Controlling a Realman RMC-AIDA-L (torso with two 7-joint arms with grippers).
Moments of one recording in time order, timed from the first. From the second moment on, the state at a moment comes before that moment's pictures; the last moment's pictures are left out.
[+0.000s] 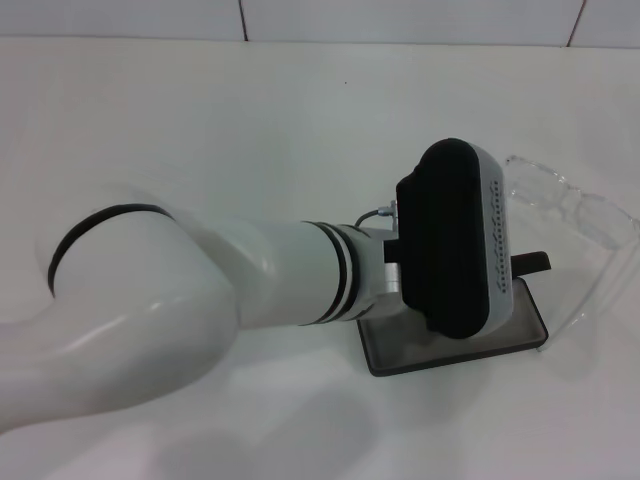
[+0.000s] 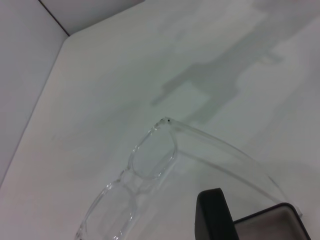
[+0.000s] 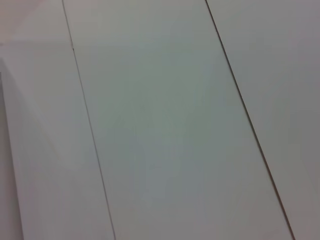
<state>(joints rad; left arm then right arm) -0.49 -2.10 2.23 1.41 2.54 0.68 -2.25 0.17 1.95 -0.14 -0.42 -1.58 -1.96 1.11</state>
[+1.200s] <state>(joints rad) -0.35 -2.09 2.01 1.77 2.38 0.88 -2.21 0.22 1.95 -0.26 -0.84 -1.67 -1.85 1.47</state>
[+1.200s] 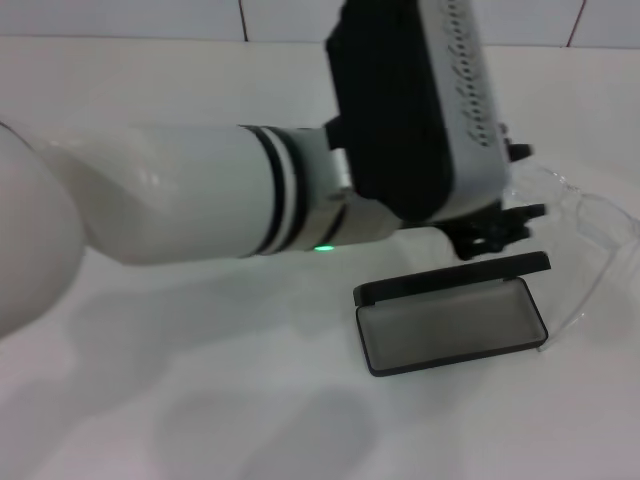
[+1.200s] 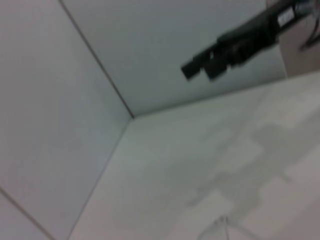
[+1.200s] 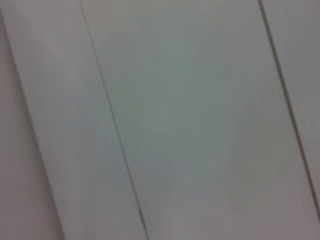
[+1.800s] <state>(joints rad) -0.36 -2.09 1.94 1.76 2.36 1.29 -2.21 0.25 1.96 -0.26 -0.84 -1.68 -1.83 1.49</state>
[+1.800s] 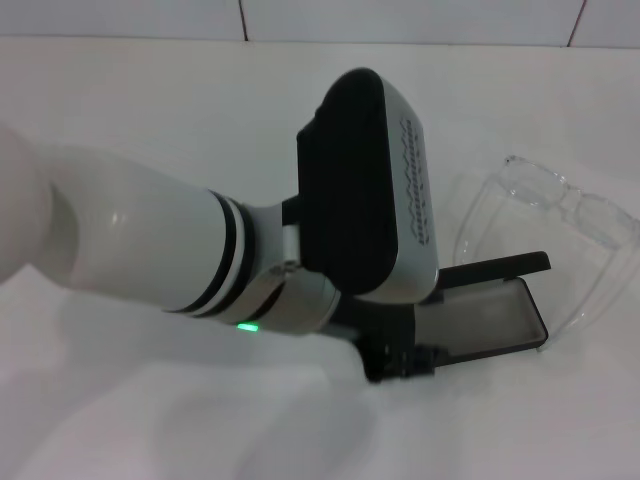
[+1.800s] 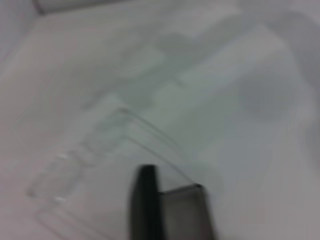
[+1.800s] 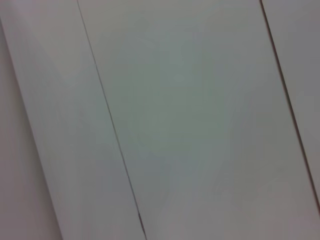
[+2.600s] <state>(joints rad) -0.50 -2.10 1.93 1.39 2.25 1.28 -2.10 0.25 1.97 -0.27 -0.78 -1.69 -1.81 1.47</state>
